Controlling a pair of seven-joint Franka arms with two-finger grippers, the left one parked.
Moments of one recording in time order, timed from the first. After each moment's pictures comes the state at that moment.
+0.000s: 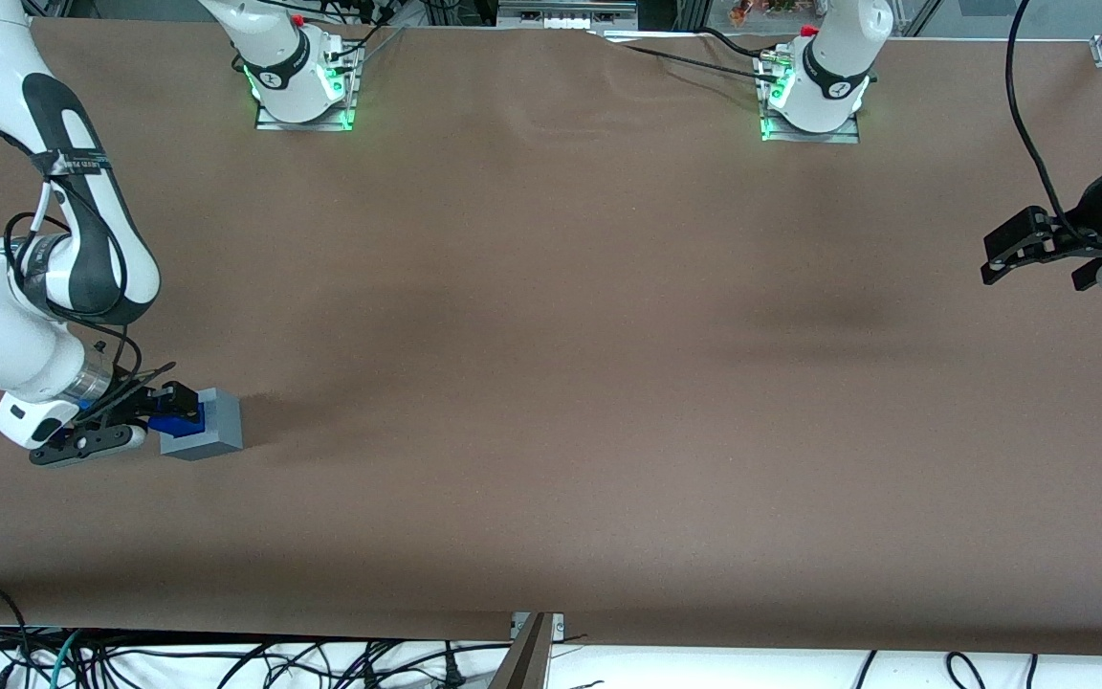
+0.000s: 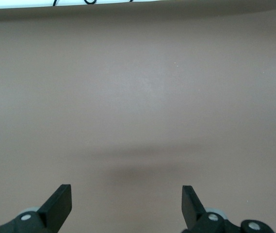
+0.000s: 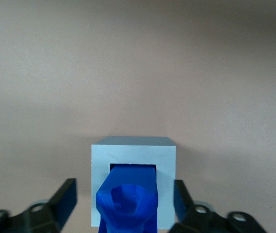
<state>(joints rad) -0.31 0.56 0.27 -1.68 -0.11 2.33 -0.25</state>
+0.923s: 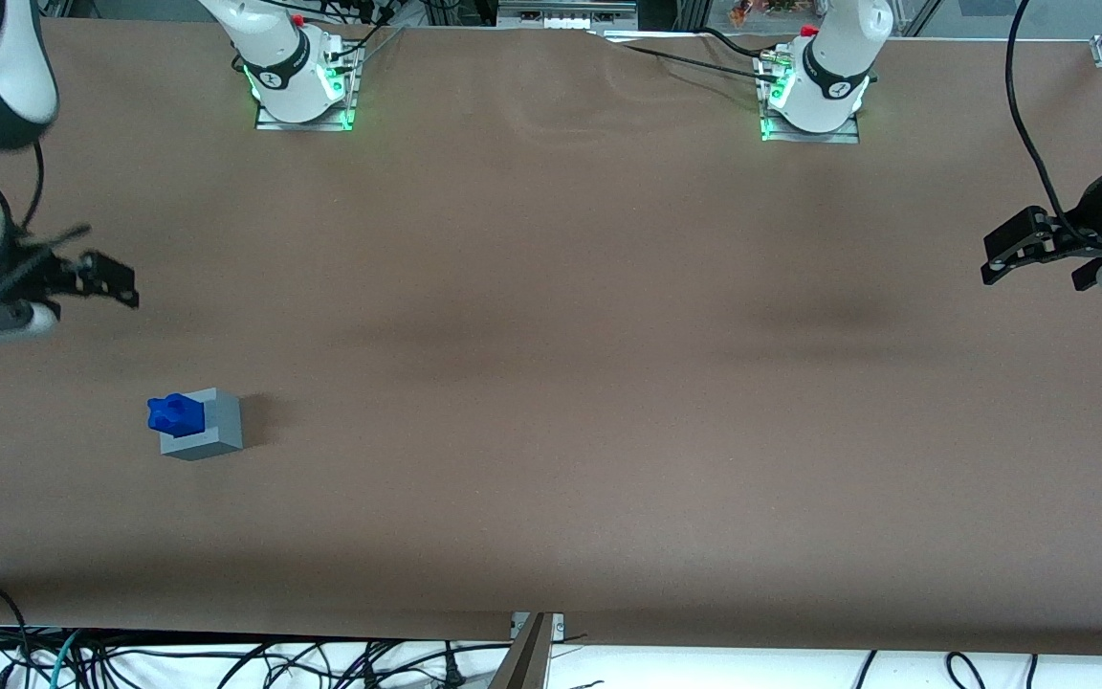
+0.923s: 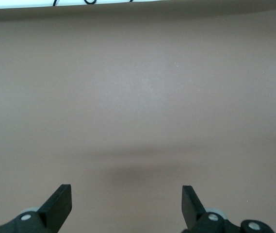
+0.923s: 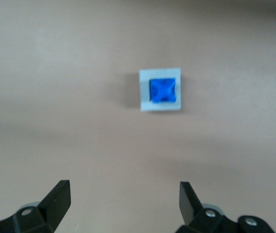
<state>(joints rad) -0.31 0.09 0.32 -1.63 -0.04 1.71 -0.17</state>
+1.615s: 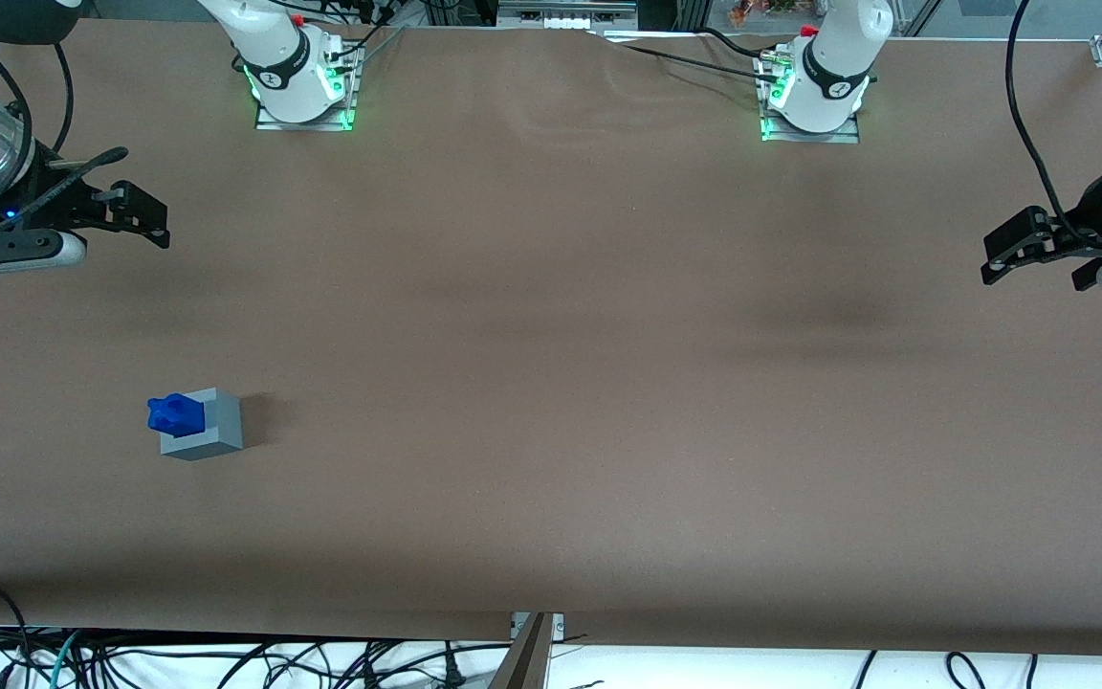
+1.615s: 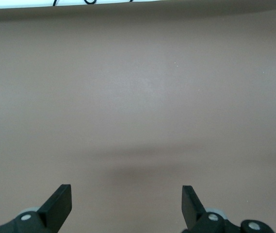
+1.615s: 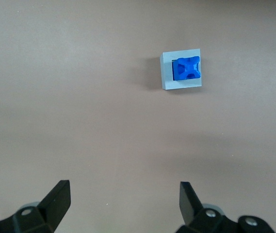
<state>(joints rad) -0.22 0.02 0.32 -1.64 -0.02 1.63 -0.03</state>
